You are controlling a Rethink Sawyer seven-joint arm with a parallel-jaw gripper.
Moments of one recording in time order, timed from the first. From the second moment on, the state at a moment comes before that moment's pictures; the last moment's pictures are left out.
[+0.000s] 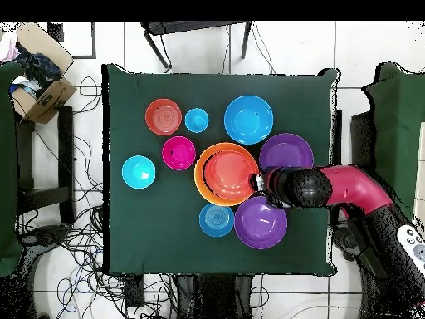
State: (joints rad) arm -1.13 -0.52 0.89 1.77 -0.73 0.81 1.64
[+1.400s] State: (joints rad) arm -1.11 -0.51 0.90 1.75 -0.67 0.84 1.62
